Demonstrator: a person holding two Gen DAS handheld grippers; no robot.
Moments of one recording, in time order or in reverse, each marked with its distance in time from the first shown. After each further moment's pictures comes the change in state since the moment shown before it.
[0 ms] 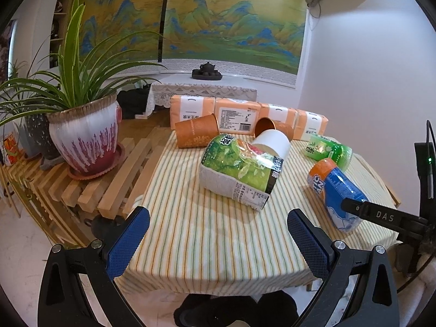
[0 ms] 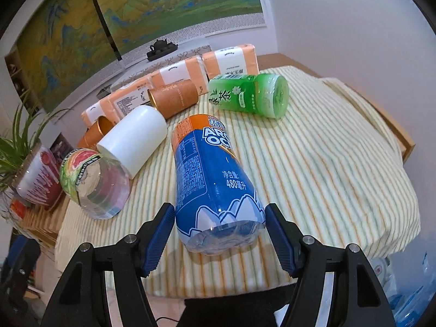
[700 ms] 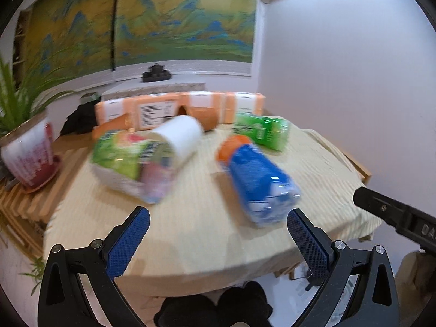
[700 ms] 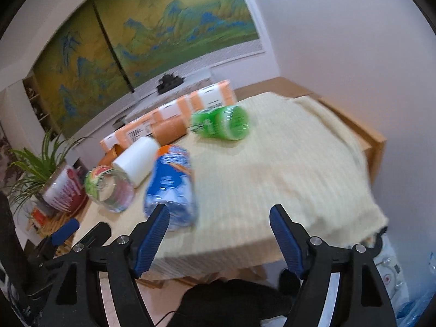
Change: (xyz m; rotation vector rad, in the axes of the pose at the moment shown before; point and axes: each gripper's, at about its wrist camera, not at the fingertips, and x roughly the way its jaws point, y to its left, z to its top) left arm 0.021 -0.134 -0.028 0.163 0.008 -0.153; right arm -0.081 -0.084 -0.032 0.041 -0.178 0.085
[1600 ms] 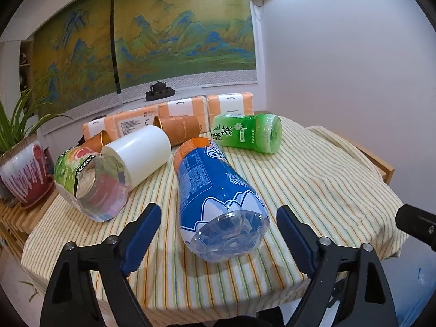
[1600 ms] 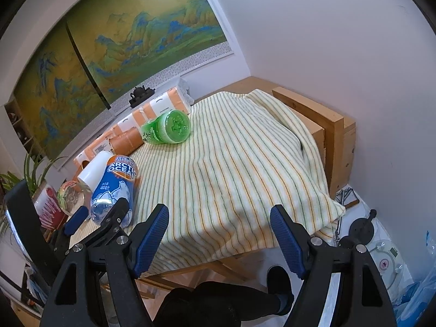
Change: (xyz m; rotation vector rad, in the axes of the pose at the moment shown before) left arm 0.066 -0.070 -0.009 0.083 -0.076 0.132; right arm 0.000 -0.078 -0.010 0.113 -0.026 -0.058
